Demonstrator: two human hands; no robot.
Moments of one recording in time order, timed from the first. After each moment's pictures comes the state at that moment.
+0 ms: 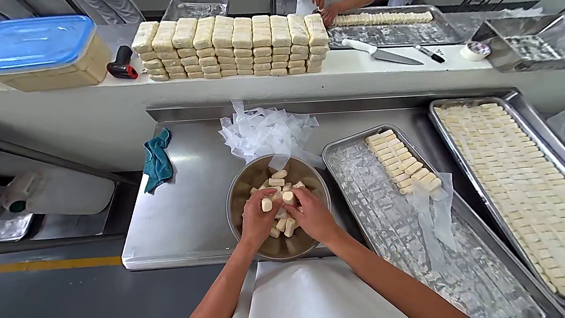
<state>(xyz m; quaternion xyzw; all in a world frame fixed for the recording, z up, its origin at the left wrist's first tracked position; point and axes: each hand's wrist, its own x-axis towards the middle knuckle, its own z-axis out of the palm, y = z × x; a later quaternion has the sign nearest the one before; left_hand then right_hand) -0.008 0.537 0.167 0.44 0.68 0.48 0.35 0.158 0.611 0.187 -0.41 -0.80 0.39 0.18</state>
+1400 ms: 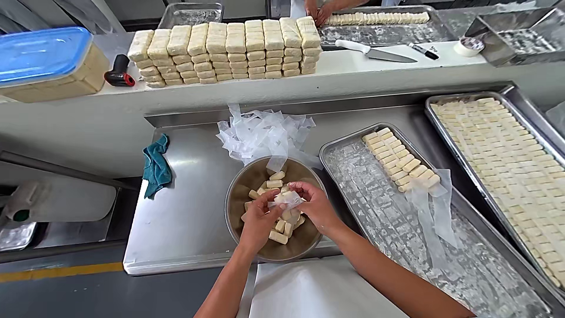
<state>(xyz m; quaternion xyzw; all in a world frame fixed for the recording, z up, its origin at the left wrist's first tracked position) -0.001 0.538 0.188 0.35 0.60 0.50 0.51 0.163 0.622 0.189 -0.44 -0.54 0.66 0.27</state>
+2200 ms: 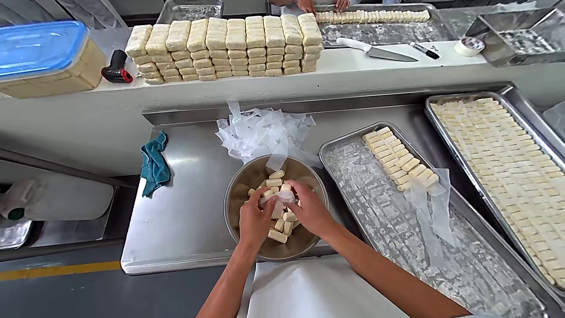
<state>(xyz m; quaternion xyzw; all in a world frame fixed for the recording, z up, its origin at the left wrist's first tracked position) -0.003 0.538 0.174 0.44 0.73 0.43 0.30 0.156 0.621 0.179 -0.40 -0.80 0.40 0.21</state>
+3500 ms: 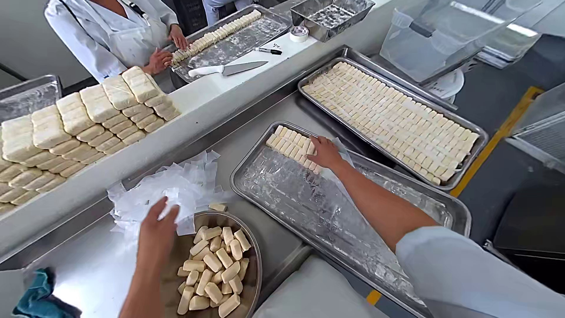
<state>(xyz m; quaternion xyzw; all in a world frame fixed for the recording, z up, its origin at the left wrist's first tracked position) -0.005 0.712 0.219 0.49 0.73 0.30 0.38 0.492 0.830 0.092 -0.73 -0.65 0.18 0.08</state>
